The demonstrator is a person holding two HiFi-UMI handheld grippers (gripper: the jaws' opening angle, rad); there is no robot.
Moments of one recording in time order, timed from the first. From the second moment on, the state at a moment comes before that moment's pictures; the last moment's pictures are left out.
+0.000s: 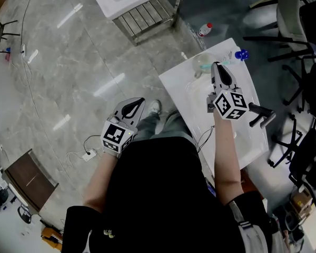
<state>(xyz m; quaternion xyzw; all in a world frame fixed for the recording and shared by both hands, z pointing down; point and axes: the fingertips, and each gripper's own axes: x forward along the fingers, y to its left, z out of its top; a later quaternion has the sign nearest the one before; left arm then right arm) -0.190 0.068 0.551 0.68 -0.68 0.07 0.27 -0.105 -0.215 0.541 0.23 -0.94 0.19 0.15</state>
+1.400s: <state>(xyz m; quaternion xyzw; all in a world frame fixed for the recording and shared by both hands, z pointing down) -0.187 0.076 0.555 0.67 -0.69 0.08 0.27 -0.095 -0.230 0.568 0.26 -0.93 0.19 0.19</state>
